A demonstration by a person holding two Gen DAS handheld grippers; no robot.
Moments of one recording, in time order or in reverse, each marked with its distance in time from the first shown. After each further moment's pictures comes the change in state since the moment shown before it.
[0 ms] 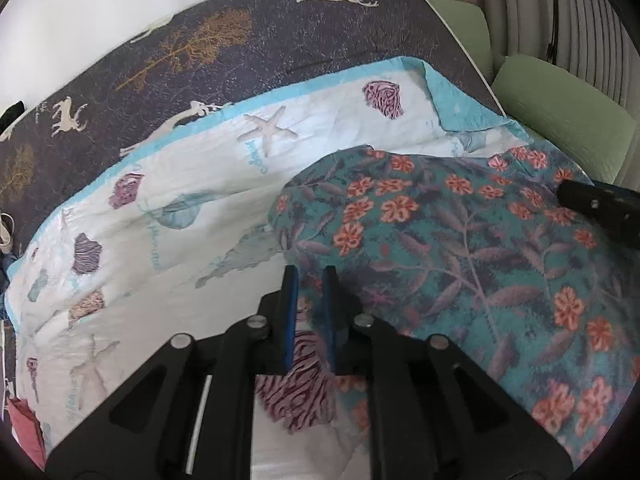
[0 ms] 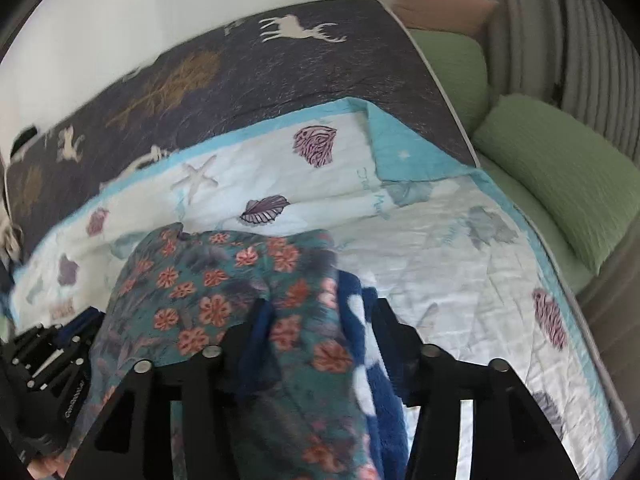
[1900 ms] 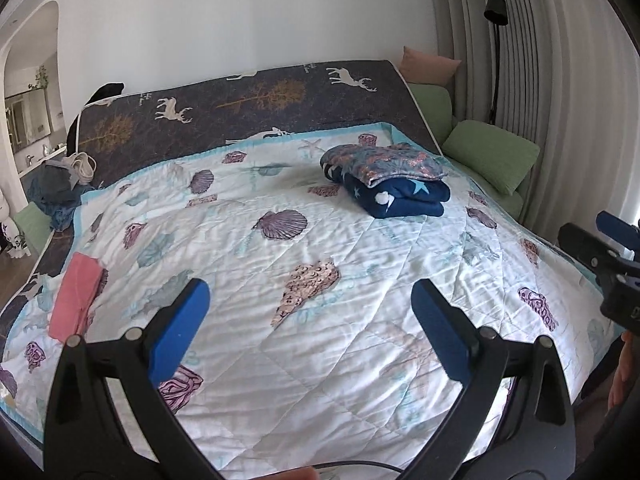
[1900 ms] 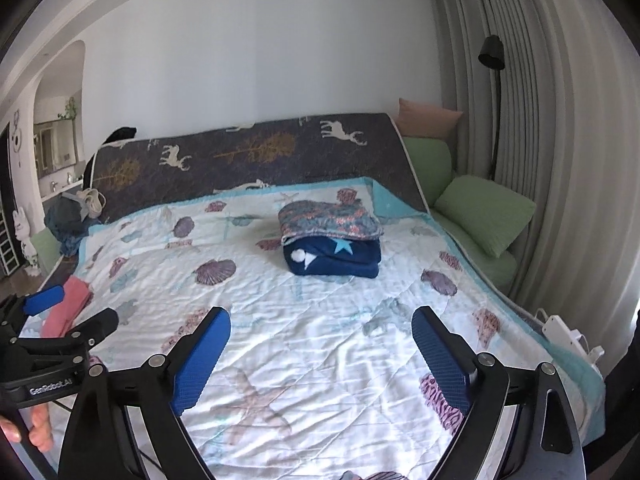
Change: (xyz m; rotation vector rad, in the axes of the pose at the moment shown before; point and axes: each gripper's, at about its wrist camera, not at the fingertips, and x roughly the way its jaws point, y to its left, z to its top) left arm -0.431 0.045 -0.300 -0.157 -0.228 -0.005; right arm -0.463 0.089 -0.337 -0.160 -0.322 -0.012
